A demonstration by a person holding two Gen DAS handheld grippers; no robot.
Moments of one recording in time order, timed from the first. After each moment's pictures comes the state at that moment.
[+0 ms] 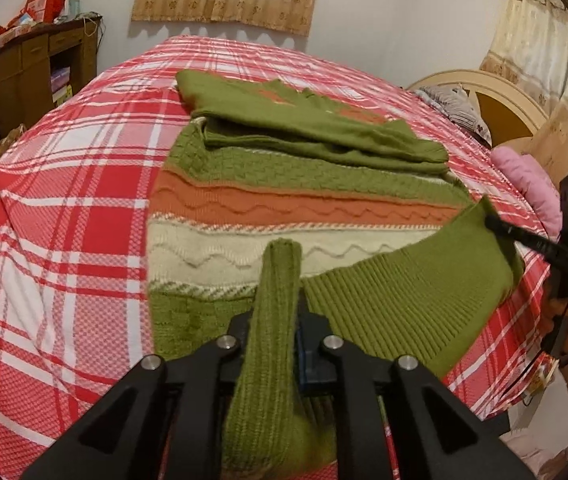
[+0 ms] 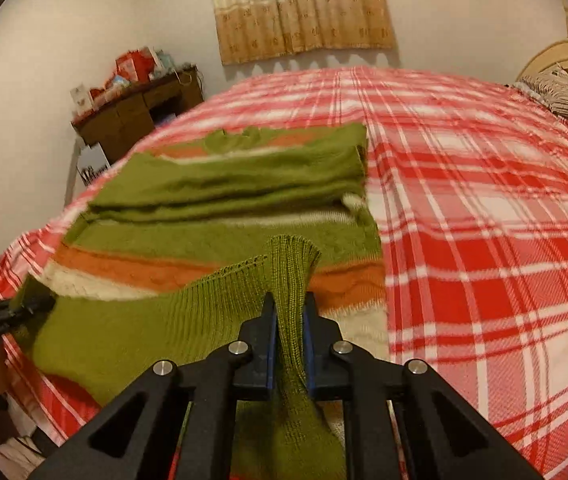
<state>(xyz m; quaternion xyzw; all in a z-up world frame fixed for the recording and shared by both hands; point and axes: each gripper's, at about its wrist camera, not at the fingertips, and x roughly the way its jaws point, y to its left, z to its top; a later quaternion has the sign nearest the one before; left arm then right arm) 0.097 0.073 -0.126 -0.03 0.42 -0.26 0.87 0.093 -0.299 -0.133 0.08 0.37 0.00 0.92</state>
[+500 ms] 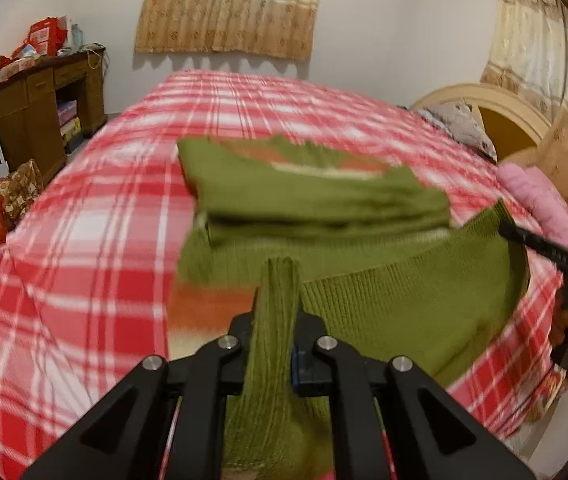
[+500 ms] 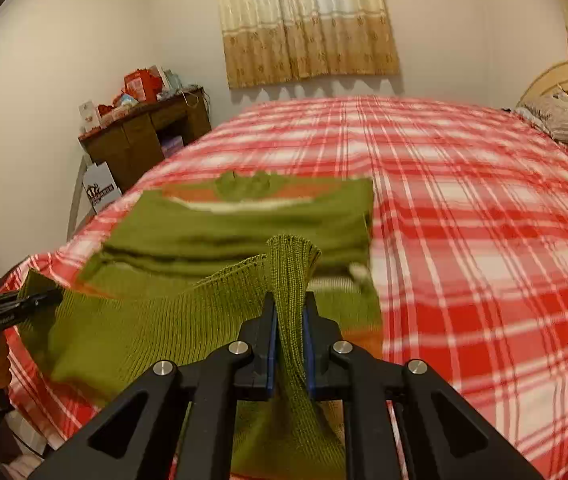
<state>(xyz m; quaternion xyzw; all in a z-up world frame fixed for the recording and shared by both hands) 0.131 0.062 -0.067 -0.02 0.37 -0.24 0.90 0.110 -0.294 -0.068 0.07 0.31 0.00 0.95</state>
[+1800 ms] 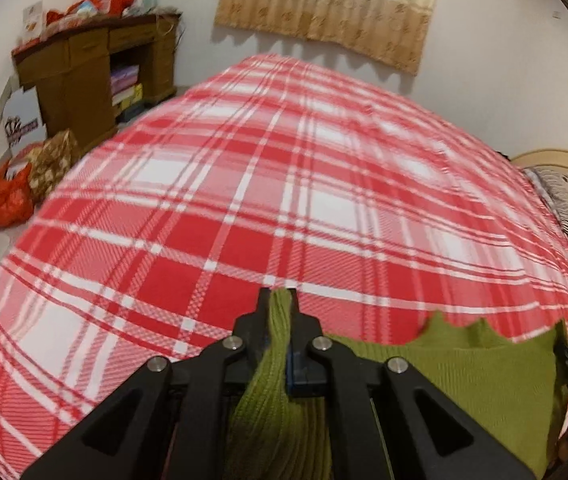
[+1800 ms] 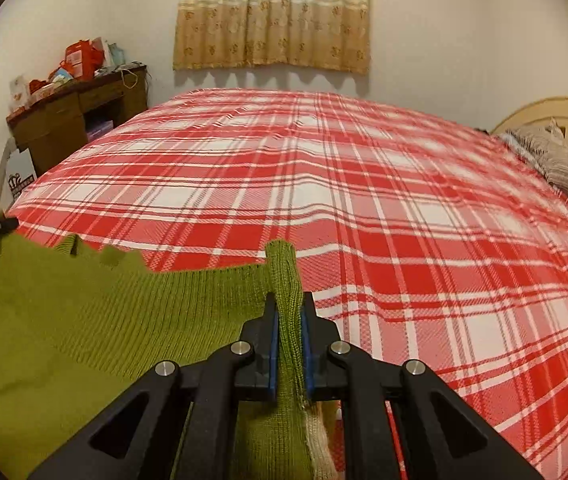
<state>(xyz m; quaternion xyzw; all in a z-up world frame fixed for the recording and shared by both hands) 0.426 0.001 -0.103 -0.08 0.42 -0.07 0.90 0.377 -0.363 -0.108 0.00 0.35 -0.11 0.93</state>
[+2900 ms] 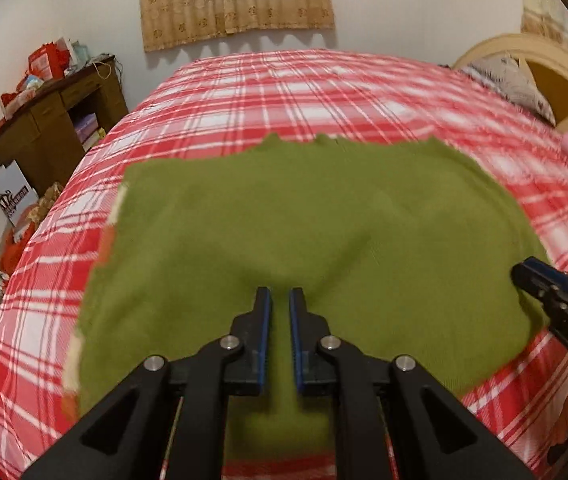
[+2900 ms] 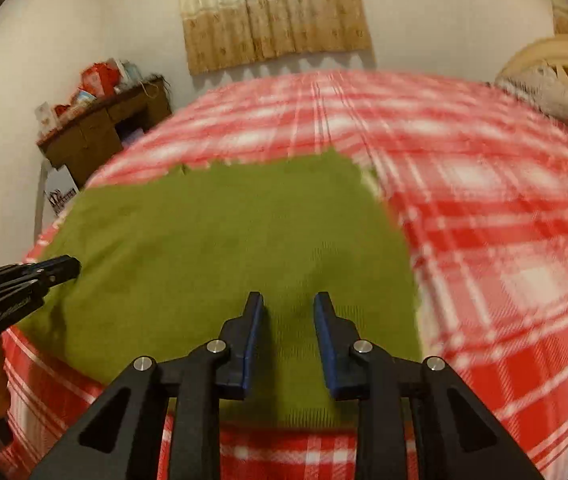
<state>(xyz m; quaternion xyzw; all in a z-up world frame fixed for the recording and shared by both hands) 0.211 -0.091 -0.095 0.09 0.40 -0.13 0.90 0.194 -0.294 -0.137 0.09 0.37 -0.08 0.92</state>
